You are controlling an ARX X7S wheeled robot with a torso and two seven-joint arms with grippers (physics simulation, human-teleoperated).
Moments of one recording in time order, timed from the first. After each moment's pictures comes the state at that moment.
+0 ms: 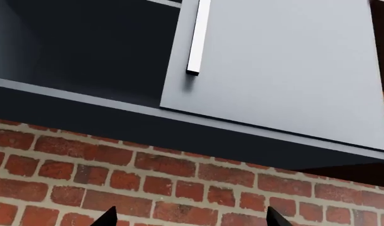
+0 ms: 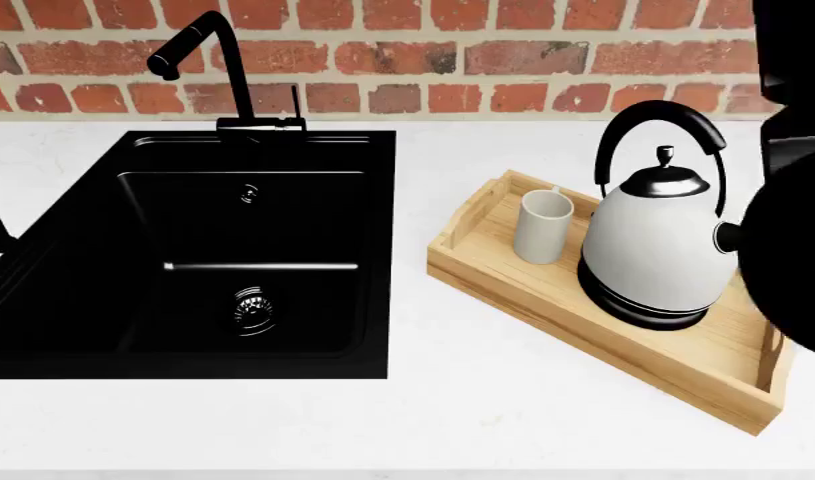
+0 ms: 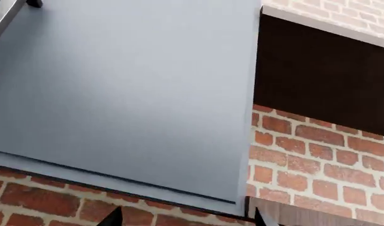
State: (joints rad) left arm -0.78 -0.43 -1.01 1.02 -1.82 -1.33 -0.72; right arm 2.09 0.82 -1.34 -0.63 1.40 0.38 1.32
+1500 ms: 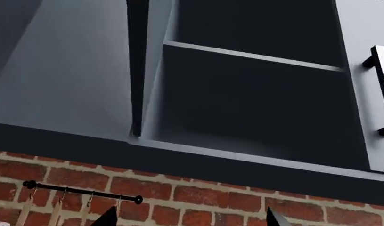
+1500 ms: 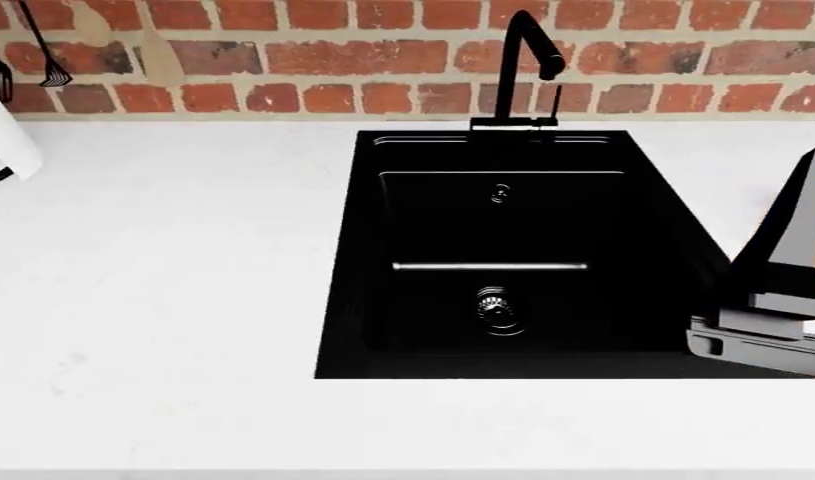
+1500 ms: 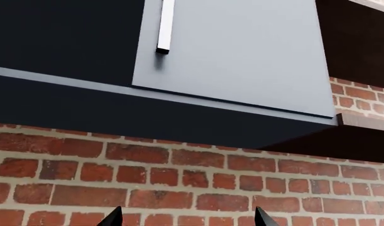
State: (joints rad) left arm -0.97 -0.49 -1.04 1.01 -2.22 -1.41 -1.13; right arm 1.32 1.38 -1.62 -1.05 0.60 -0.07 1.57
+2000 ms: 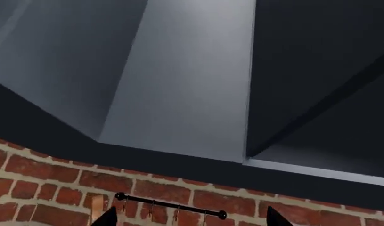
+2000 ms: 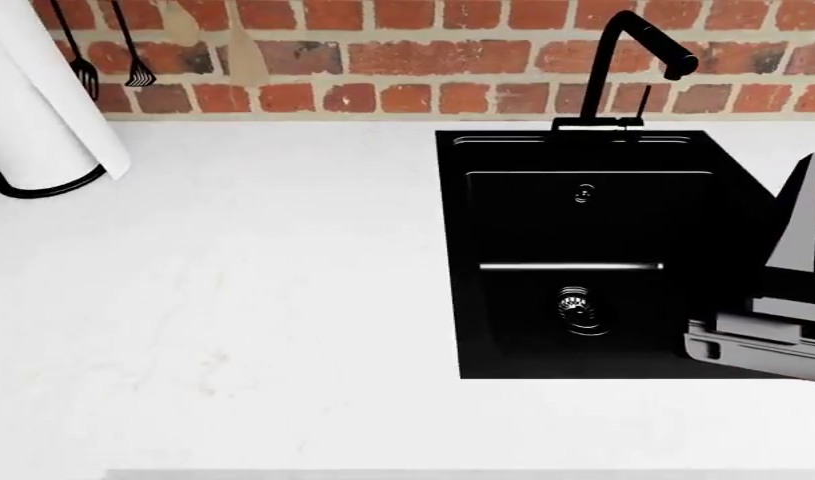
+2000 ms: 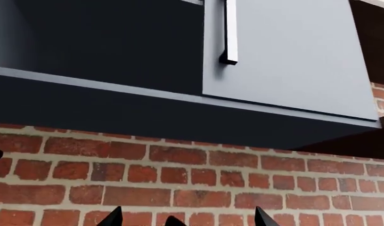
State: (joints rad) left arm -1.03 -0.57 -0.93 1.00 -2.12 -1.41 -1.26; right arm 1.24 1.38 -1.55 -1.05 0.59 -0.07 1.57
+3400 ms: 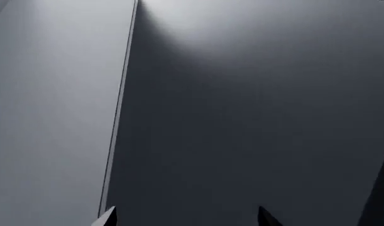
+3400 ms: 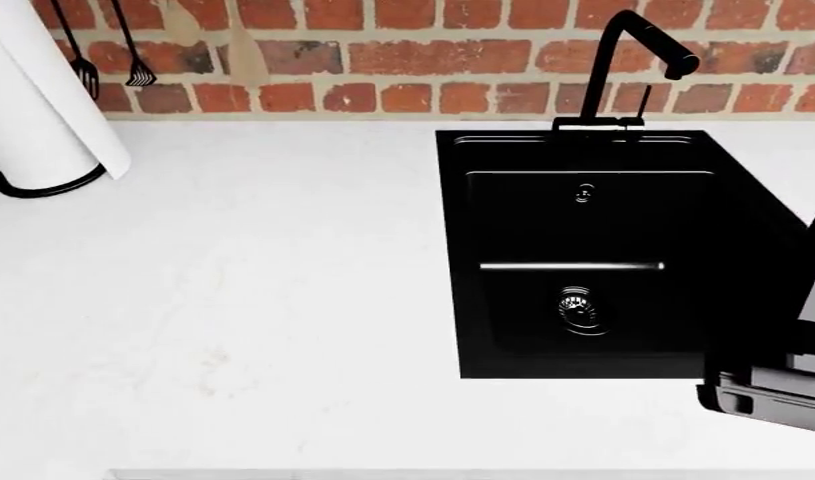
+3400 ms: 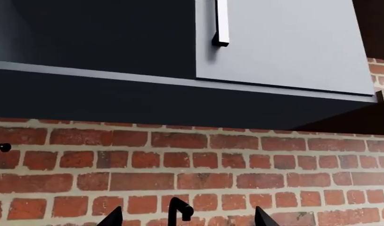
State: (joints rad) left arm -2.30 -0.17 0.22 -0.31 -0.71 -0.95 -0.30; right arm 0.99 1.47 -1.49 -1.05 0.46 -0.24 1.57
